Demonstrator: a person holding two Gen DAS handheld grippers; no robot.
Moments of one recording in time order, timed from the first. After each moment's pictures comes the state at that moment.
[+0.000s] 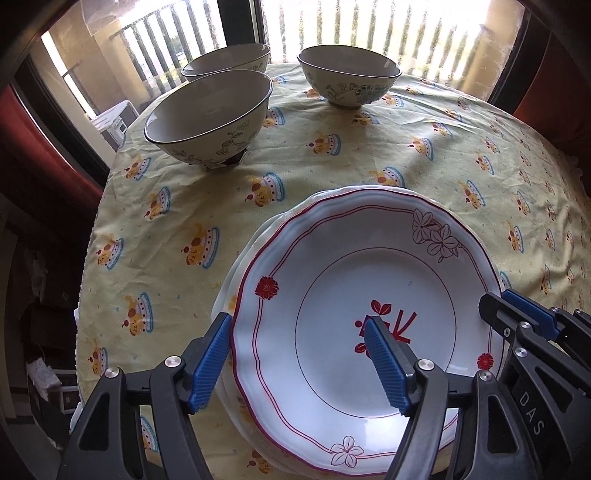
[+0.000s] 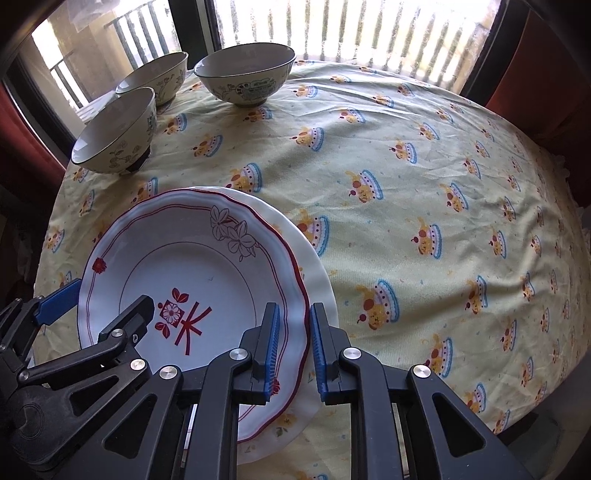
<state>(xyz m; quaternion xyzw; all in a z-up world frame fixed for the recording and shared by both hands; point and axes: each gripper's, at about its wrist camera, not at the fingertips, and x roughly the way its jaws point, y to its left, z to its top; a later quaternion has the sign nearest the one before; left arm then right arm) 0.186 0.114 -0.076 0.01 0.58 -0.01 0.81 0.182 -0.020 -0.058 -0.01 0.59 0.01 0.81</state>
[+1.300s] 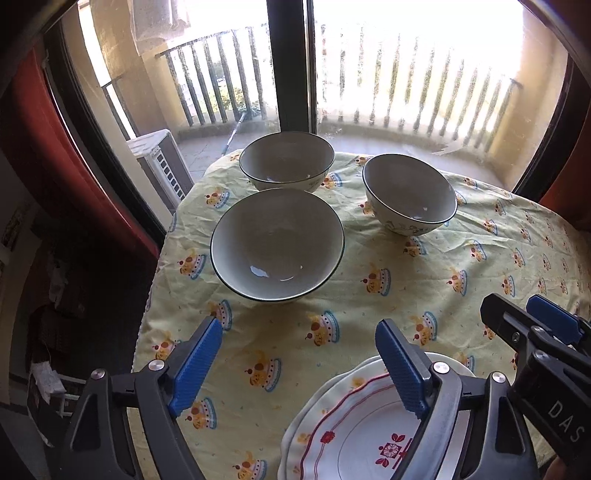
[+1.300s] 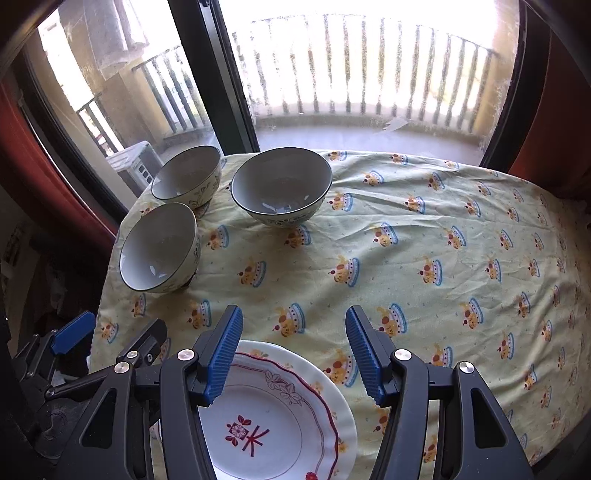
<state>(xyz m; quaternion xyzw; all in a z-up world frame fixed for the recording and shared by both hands) 0.264 0.161 -0.010 -0.01 0.50 0.05 0.86 0.267 0.001 0.018 0.04 0.51 0.06 0.86</state>
